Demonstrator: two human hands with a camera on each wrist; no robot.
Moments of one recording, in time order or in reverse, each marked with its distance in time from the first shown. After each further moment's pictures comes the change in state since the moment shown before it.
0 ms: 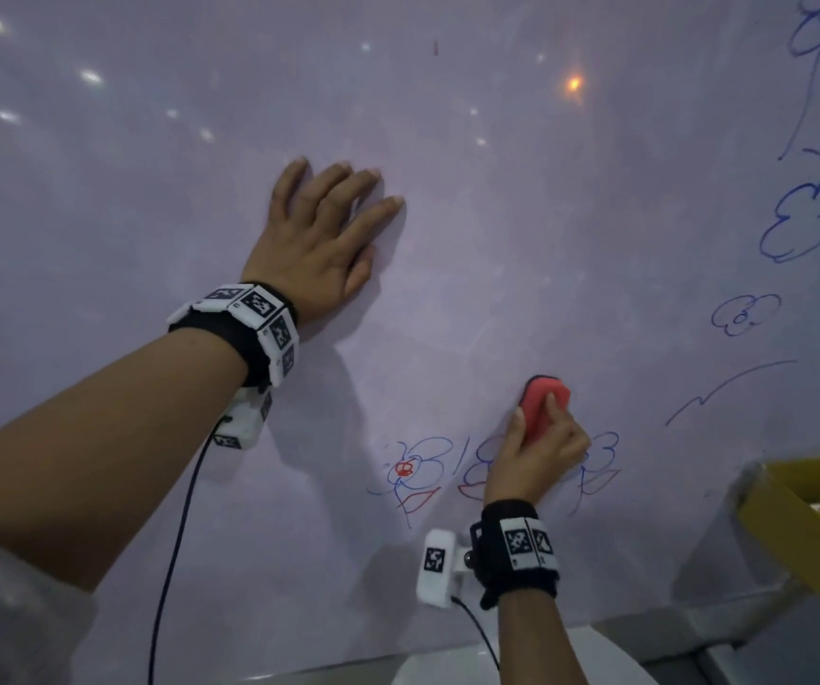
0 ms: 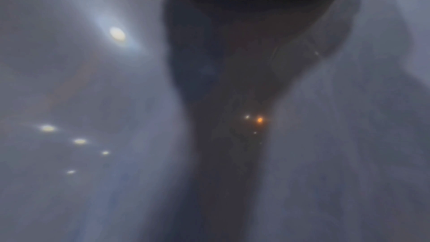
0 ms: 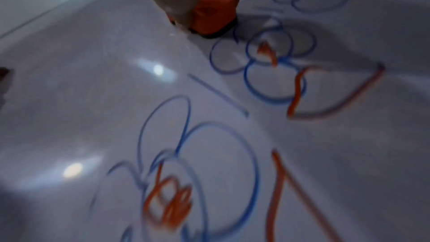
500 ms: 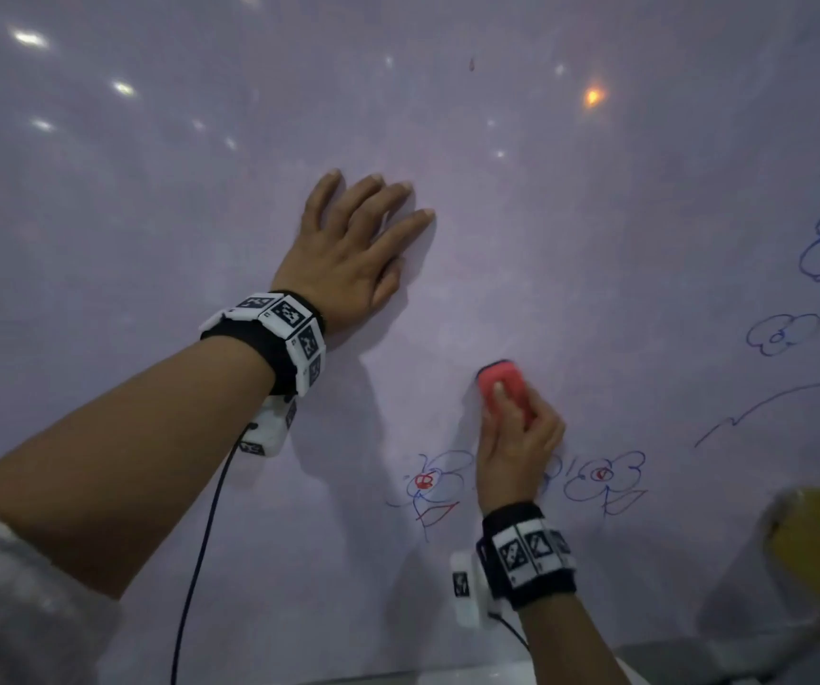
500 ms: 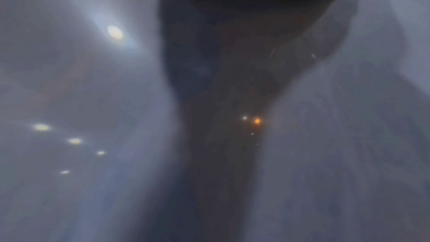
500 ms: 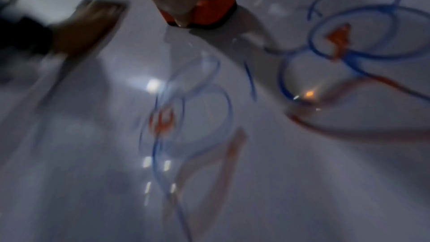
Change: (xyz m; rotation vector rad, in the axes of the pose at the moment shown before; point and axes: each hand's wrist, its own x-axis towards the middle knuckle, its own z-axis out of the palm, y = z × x) left_hand 0.002 0.000 -0.001 -0.018 -0.007 -0.014; right_hand 0.003 -0.035 0.011 -0.179 -0.348 -0.294
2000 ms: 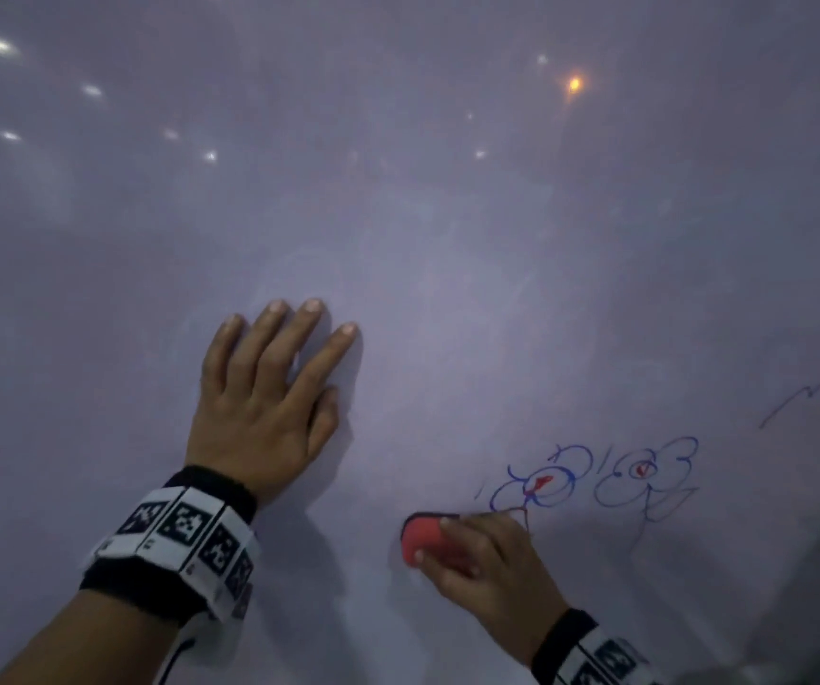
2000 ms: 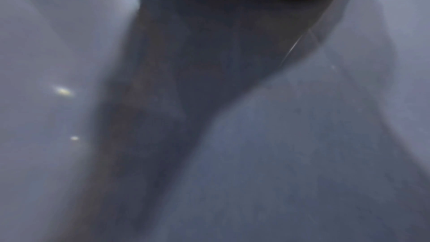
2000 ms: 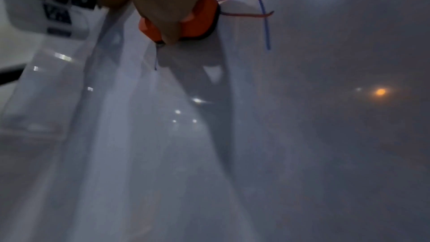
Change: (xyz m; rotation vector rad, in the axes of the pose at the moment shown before) left_hand -0.149 0.088 0.013 -0.024 -0.001 -0.208; right_hand -0.090 0.065 0.011 -0.048 -0.531 -0.547
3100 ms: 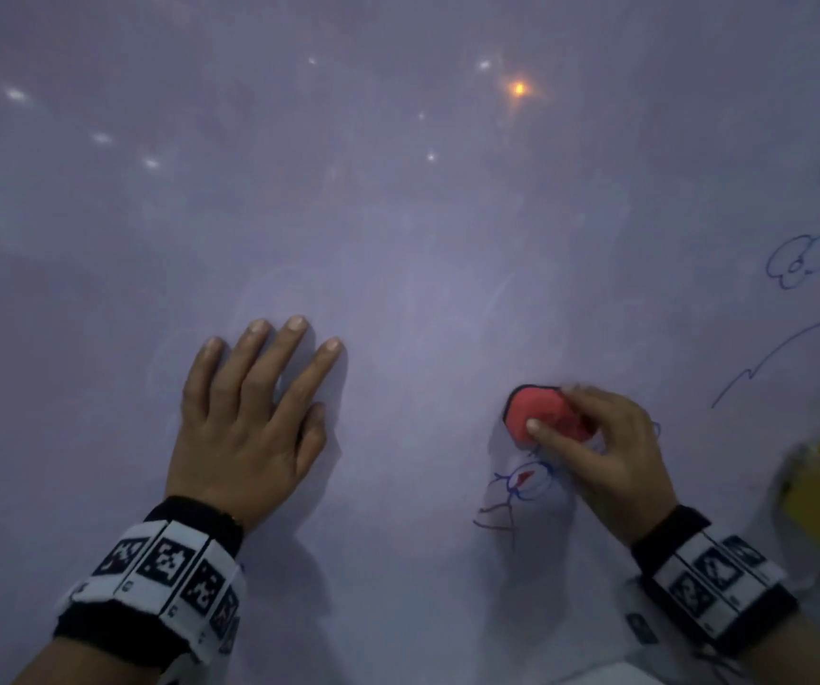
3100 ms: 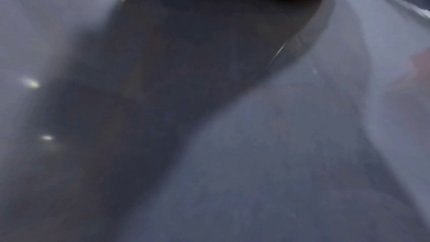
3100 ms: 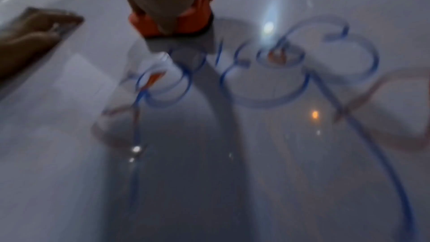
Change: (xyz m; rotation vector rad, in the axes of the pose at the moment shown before) left_hand 0.000 0.000 0.001 -0.005 0.006 0.021; right_hand 0.017 0.082 -0.088 -0.371 0.282 -0.044
